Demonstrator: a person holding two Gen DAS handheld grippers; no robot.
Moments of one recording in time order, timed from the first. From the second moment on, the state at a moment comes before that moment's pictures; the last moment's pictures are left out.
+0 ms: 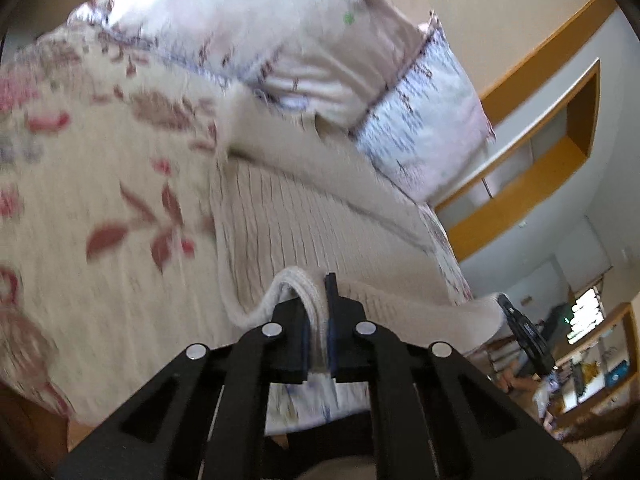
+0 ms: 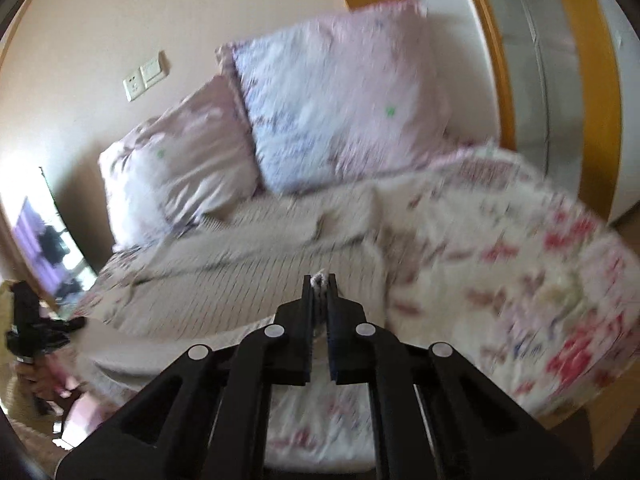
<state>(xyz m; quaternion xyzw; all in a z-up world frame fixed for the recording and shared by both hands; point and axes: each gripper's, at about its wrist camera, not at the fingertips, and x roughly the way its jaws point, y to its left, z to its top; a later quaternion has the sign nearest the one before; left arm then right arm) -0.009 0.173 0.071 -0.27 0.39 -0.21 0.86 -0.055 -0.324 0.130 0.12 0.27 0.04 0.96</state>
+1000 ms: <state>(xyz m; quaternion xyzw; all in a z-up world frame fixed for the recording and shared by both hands) 0.144 0.155 0.071 -0.25 0.42 -0.14 0.86 0.056 -0.348 0.080 0.38 0.48 0.22 0.76</state>
